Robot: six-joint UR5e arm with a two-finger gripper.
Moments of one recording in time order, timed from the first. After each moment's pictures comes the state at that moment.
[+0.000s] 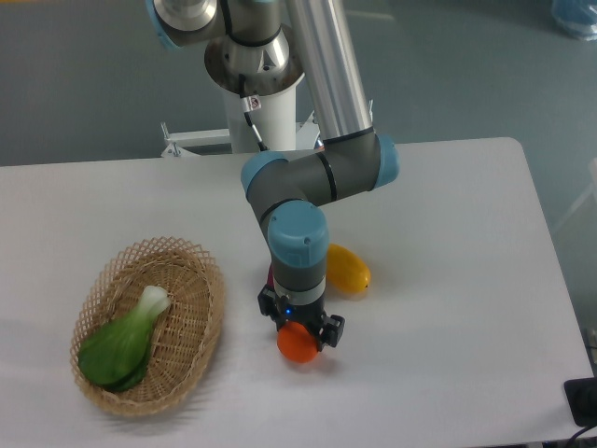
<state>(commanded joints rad) 2.32 -2.09 -1.72 -0.73 1.54 0.86</state>
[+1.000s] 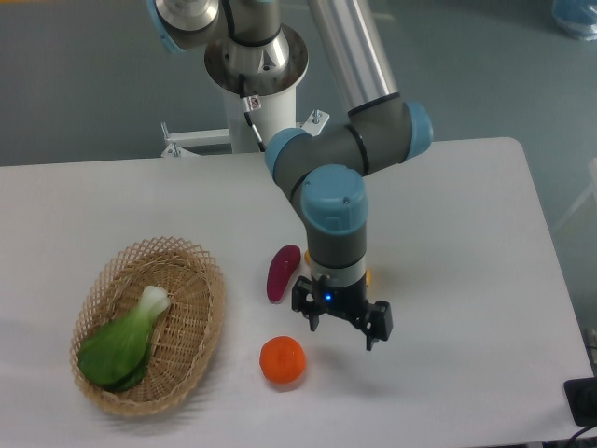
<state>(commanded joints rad) 2.42 -2.04 -1.62 -0.74 1.54 0.85</state>
